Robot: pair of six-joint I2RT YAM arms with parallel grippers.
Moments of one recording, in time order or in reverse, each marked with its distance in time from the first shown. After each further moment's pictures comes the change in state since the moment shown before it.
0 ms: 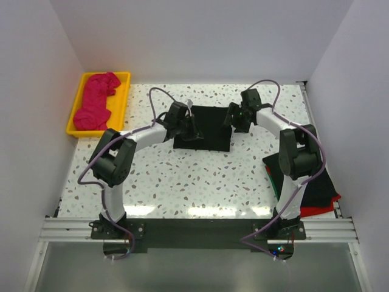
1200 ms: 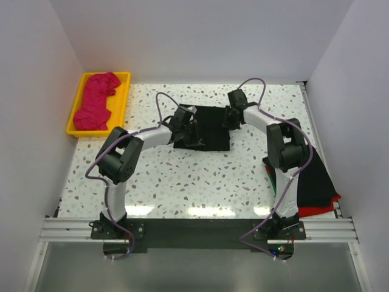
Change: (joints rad) left arm -0.051 0.088 0.011 -0.015 -0.008 -0.010; right arm 0.069 0.168 0.138 -0.017 0.180 -0.014
